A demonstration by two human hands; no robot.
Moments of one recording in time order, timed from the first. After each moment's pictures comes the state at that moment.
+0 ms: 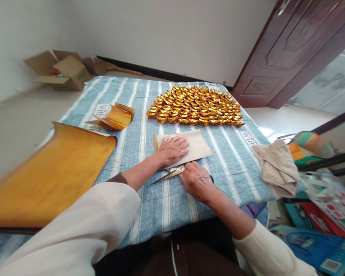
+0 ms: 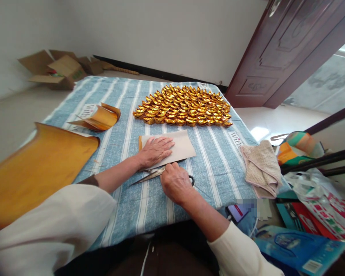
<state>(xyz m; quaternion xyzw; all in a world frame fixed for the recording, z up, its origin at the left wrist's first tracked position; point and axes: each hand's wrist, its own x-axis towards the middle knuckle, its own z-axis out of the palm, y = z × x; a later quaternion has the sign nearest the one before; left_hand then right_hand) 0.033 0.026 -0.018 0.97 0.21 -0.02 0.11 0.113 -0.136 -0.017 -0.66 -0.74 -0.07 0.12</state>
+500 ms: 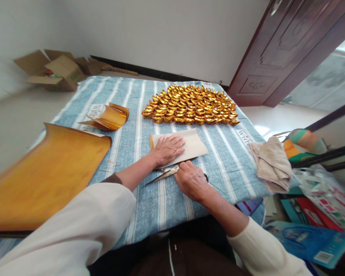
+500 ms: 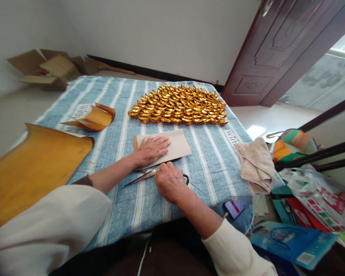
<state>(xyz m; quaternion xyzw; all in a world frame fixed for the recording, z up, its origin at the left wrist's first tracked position) 0.034 0.032 -0.029 0.97 0.21 0.00 0.11 0.110 -0.136 -0.007 -0.67 -0.74 -0.01 0.07</state>
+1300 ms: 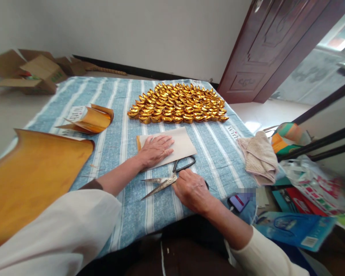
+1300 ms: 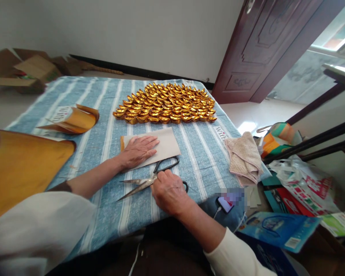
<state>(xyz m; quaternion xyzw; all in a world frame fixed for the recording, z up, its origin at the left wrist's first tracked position) 0.035 0.034 -0.024 0.97 0.21 -0.01 0.07 0.121 -0.176 -0.008 -0.66 -0.73 -0.07 0.15</state>
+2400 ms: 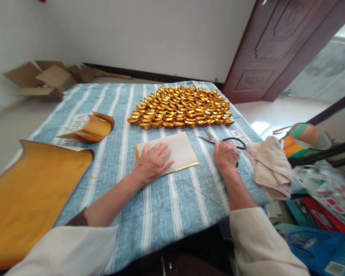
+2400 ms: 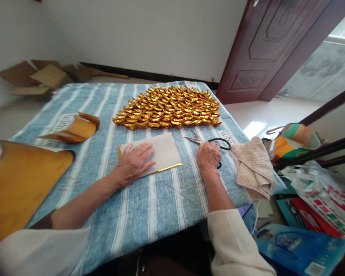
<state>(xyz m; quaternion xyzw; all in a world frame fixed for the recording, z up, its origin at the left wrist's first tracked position) 0.024 0.010 -0.014 0.97 0.25 0.07 0.00 0.258 -0.117 -0.017 -0.93 -0.33 -0.06 0.11</state>
